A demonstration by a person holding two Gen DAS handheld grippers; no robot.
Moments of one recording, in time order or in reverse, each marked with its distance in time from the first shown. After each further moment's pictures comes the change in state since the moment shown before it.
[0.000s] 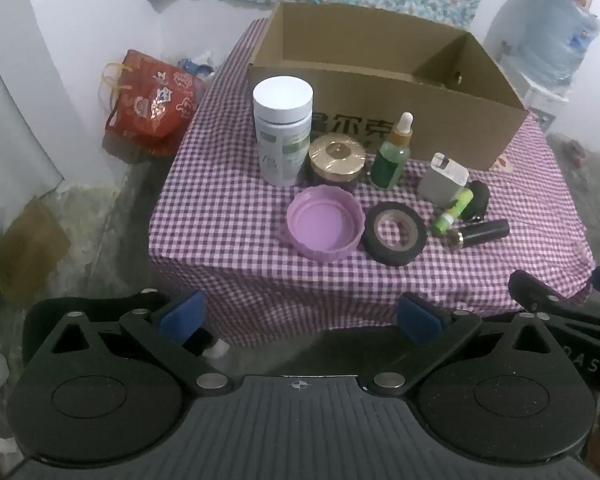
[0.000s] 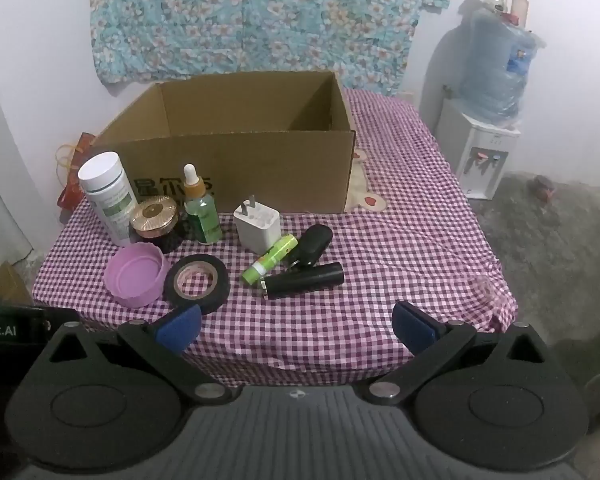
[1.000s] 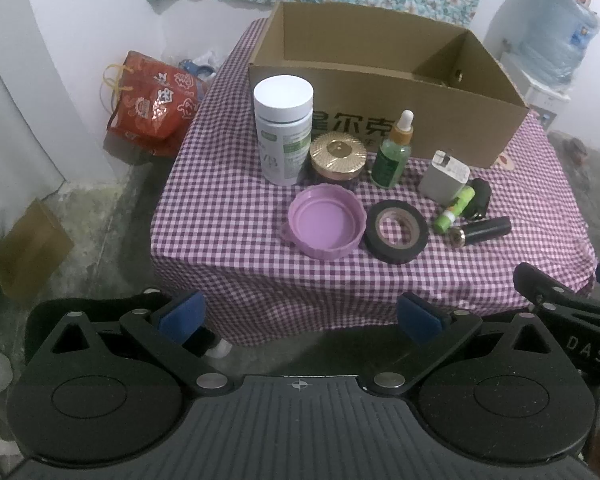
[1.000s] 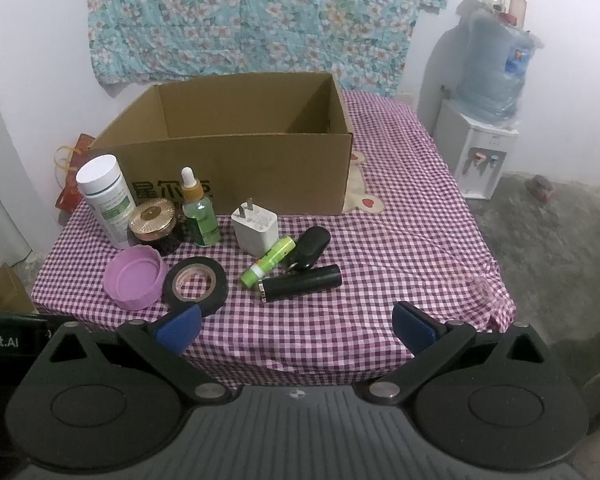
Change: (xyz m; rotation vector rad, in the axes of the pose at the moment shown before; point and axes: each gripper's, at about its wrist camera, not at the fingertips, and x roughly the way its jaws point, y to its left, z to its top) left arm 0.000 0.000 -0.001 0.011 -0.002 0.004; right arm 0.000 0.000 0.002 -0.002 0.000 -0.006
